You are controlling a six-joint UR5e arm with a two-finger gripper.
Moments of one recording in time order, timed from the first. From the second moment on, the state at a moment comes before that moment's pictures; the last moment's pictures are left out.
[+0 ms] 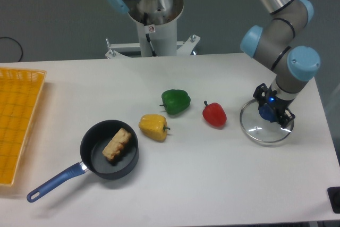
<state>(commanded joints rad) 2.88 -2.11 -1.62 -1.01 1.54 1.80</state>
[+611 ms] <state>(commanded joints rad) 2.81 -2.05 -1.63 -1.03 1.59 1.74</state>
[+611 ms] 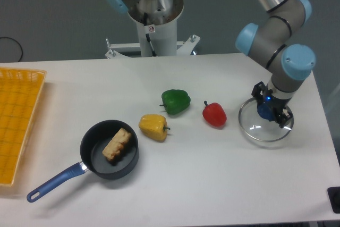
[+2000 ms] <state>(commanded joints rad) 2.65 -1.97 -1.62 -1.15 1.59 1.57</state>
